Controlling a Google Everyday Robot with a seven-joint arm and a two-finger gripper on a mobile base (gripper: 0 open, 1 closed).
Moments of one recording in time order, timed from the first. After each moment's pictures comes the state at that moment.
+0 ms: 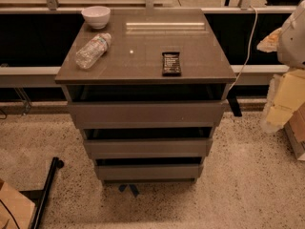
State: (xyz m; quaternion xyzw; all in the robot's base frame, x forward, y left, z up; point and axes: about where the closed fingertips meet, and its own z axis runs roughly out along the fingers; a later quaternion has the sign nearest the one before) arm 0.438 -0.217 0.976 -0.60 0.78 -0.03 0.16
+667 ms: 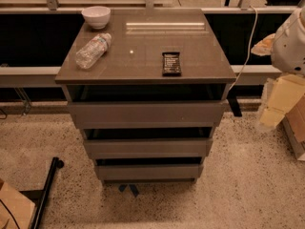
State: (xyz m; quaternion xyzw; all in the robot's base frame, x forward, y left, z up) arm 0.450 -0.215 0.960 -0.61 0.77 -0.02 0.17
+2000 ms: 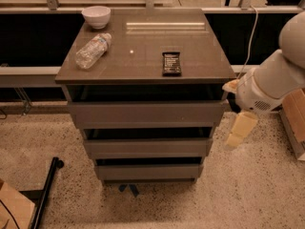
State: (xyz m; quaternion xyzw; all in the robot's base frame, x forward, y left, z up) arm 0.501 -0.206 0.823 -0.62 0.76 0.05 0.19
